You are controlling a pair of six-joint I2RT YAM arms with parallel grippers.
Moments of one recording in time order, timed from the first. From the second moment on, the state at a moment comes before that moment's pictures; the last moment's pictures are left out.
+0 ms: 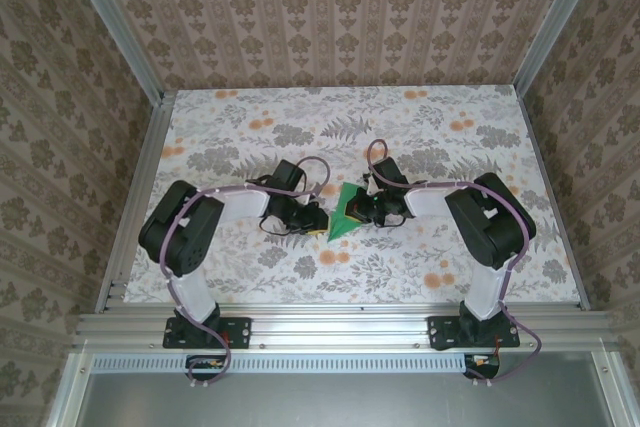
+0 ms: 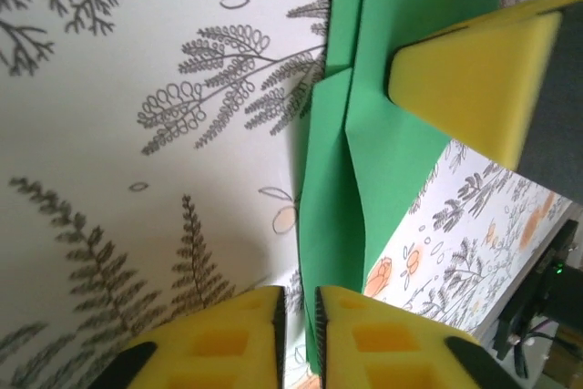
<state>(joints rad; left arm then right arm) -0.62 1.77 0.91 -0.28 0.63 -0.56 0.47 1.85 0.88 -0.02 -0.48 0.87</state>
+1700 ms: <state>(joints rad) -0.63 1.84 0.84 -0.02 0.77 -0.54 0.47 1.87 0.92 -0.05 -0.48 0.84</state>
